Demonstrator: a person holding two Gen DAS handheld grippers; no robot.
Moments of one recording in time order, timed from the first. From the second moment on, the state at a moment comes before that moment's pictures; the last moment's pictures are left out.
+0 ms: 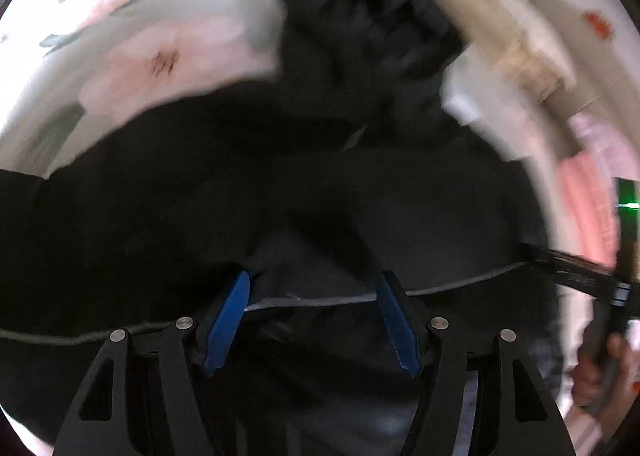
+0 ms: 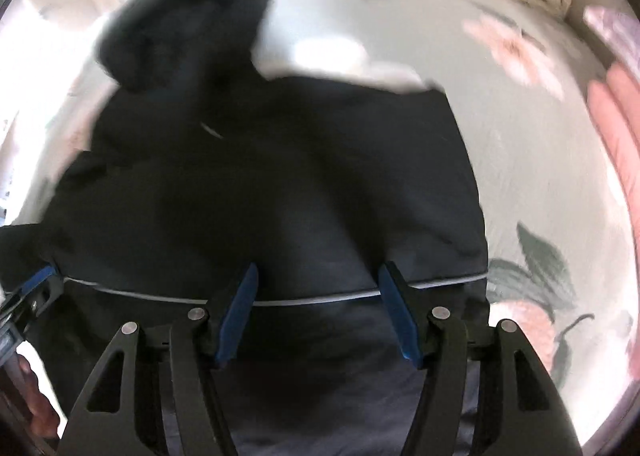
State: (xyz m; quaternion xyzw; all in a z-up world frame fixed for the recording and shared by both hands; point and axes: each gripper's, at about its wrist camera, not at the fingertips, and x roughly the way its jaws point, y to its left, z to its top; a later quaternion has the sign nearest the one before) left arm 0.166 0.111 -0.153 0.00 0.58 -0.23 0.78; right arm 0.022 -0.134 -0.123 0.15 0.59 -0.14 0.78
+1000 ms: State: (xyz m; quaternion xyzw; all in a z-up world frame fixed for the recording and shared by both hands) left arm 0.039 0.095 -0.095 -0.05 0.60 -0.14 0.79; right arm -0.044 -0.053 -0.106 0.06 0.62 -0.01 0.78
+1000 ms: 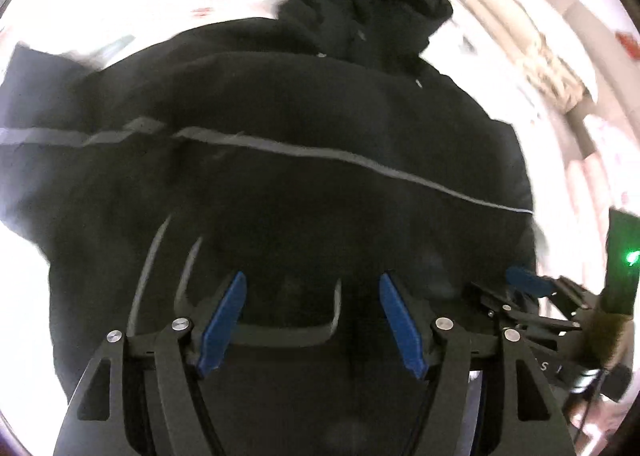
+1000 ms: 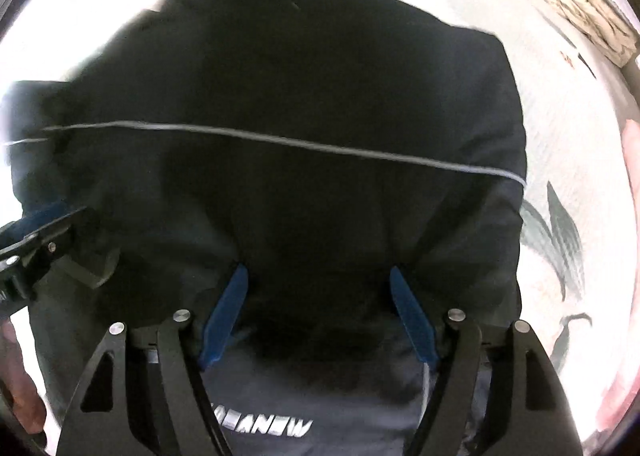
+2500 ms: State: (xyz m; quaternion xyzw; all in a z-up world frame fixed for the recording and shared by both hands) left arm 0.256 0.605 -0.165 -0.35 0.51 0.01 0.78; right arm 0.014 0.263 -0.155 0.02 0.66 0.01 0.75
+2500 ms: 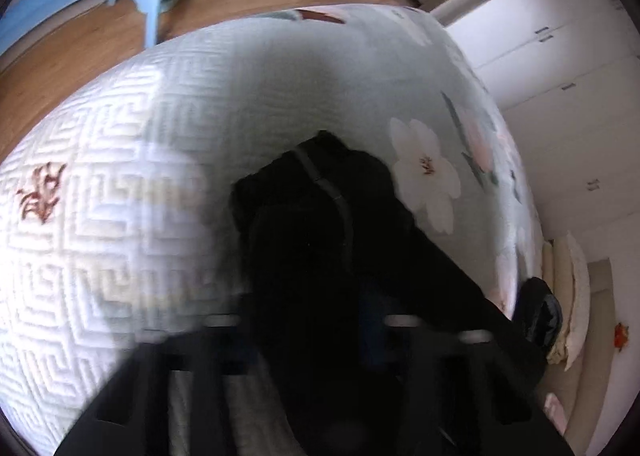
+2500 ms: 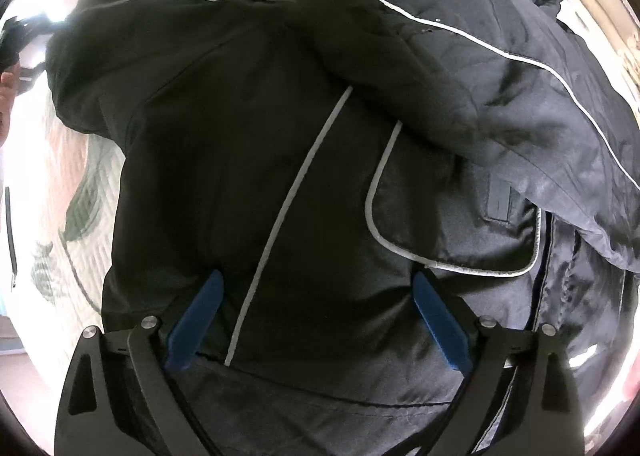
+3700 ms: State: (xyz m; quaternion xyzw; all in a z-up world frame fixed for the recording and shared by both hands) left arm 0.101 0.552 -0.054 -0.21 0.44 0.08 0.87; right arm 0.151 0.334 -0.124 0.07 0.59 0.11 0.80
